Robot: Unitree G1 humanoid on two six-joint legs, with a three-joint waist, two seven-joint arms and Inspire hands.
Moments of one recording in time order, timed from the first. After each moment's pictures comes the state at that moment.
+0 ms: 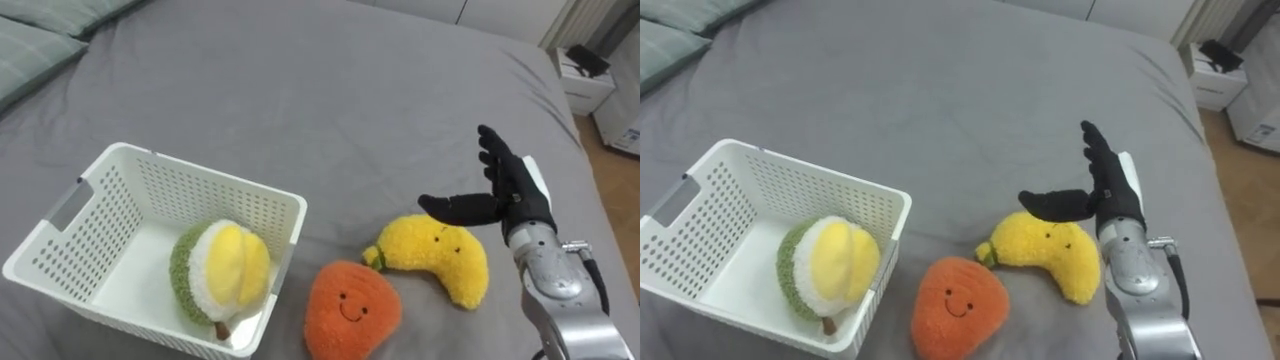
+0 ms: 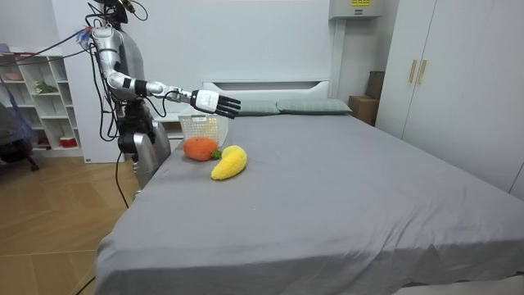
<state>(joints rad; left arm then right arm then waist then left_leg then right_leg) 0.24 0.21 0.23 1.07 -0.09 0.09 0.20 -0.07 -0.35 0.05 0.27 0.07 0.12 -0.13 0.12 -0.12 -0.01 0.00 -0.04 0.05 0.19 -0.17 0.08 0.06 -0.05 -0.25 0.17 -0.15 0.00</state>
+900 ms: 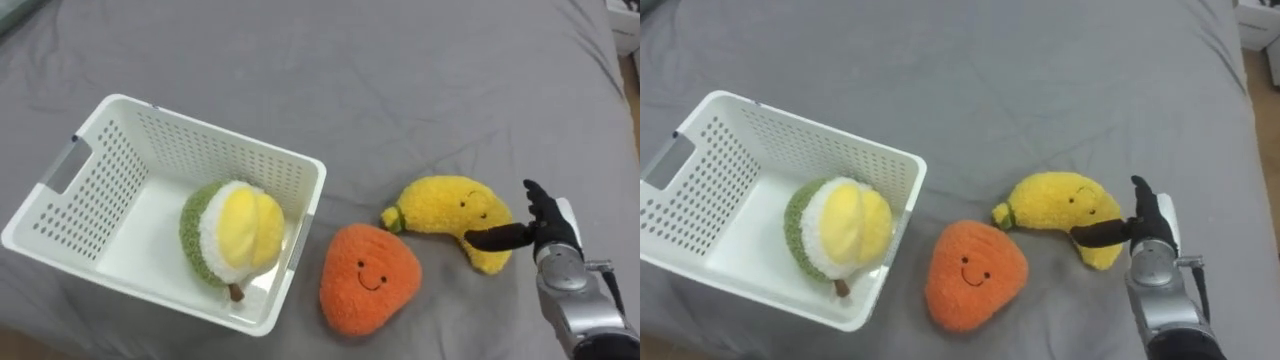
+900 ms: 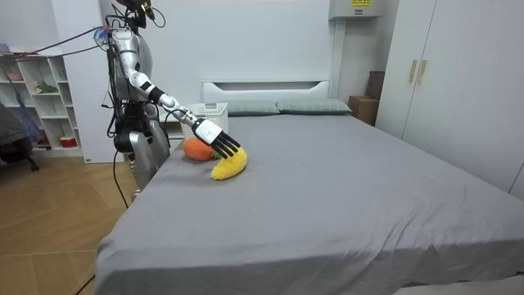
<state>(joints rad) 0.13 0.25 0.14 1.06 -0.25 0.07 0.18 -0.31 -0.43 0.05 0.85 0.02 0.08 -0.23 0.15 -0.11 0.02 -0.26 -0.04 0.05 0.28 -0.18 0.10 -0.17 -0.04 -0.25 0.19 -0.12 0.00</state>
